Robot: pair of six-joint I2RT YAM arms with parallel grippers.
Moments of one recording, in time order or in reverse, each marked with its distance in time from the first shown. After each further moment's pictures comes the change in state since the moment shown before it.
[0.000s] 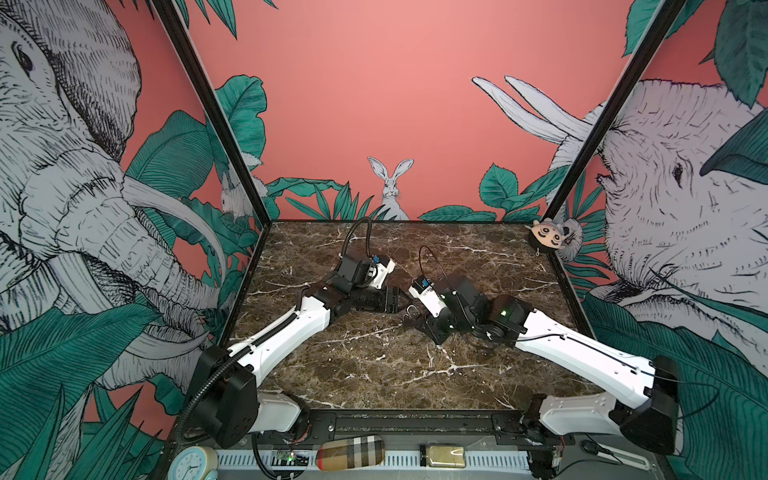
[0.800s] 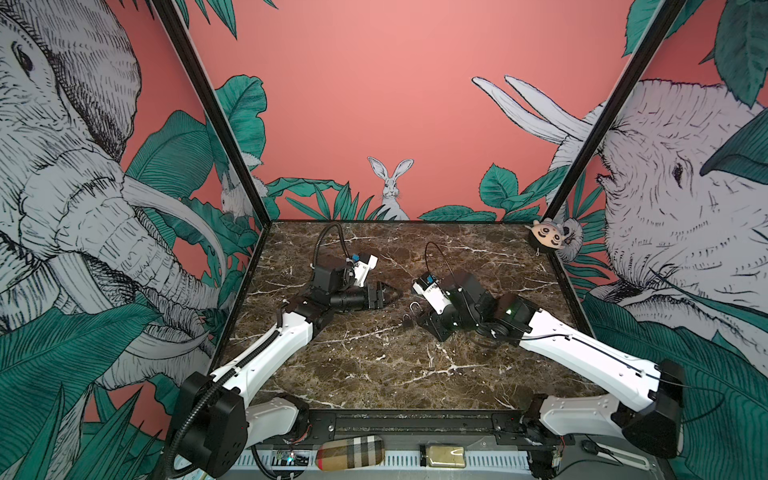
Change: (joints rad) left arm 0.133 -0.142 -0.174 0.297 0.199 -0.180; right arm -0.028 -0.014 -0.005 0.003 -0.021 0.000
